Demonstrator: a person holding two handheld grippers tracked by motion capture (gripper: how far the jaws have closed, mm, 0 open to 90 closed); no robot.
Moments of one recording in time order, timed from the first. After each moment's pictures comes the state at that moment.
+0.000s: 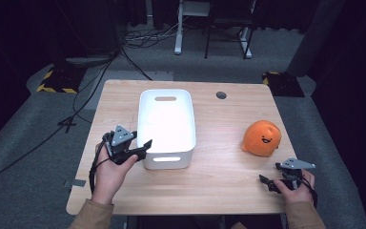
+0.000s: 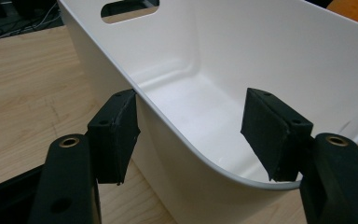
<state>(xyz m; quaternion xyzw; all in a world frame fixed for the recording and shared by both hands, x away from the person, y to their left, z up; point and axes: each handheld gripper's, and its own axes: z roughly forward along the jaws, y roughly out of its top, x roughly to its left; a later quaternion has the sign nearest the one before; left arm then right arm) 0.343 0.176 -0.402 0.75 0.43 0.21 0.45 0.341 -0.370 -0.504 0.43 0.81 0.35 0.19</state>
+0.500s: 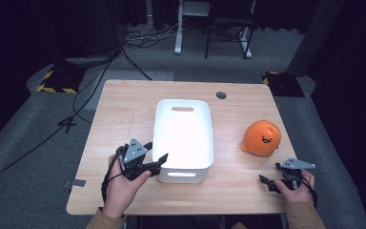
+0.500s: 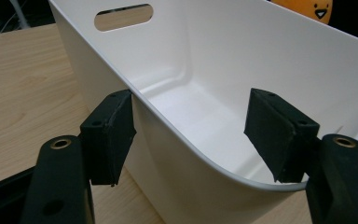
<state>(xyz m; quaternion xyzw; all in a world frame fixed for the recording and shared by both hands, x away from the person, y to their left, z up) 0.309 0.139 -0.408 0.76 0.39 0.18 0.49 0.341 -0.370 -0.504 0.43 0.81 0.35 0.19</state>
